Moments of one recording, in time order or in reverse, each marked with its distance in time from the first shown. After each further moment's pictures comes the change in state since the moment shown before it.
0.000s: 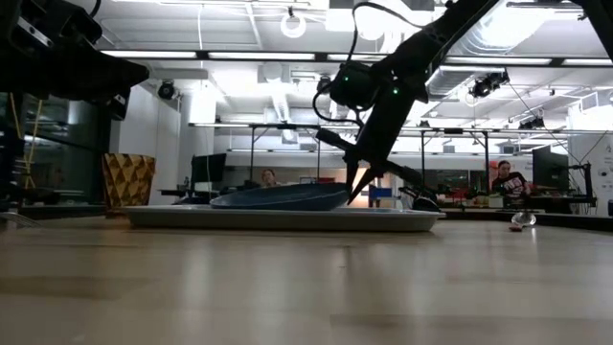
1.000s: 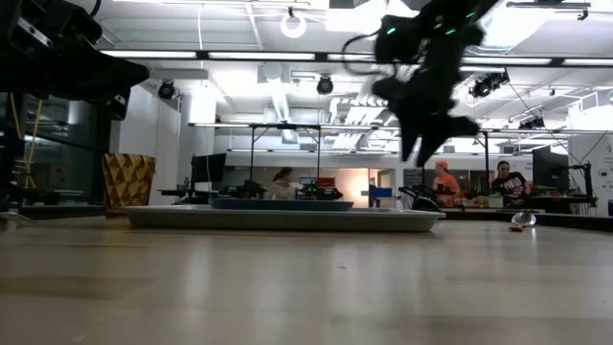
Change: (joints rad) left arm 0.000 0.000 0.000 0.000 0.000 0.000; right arm 0.072 -0.368 -0.102 -0.440 -0.057 -0.531
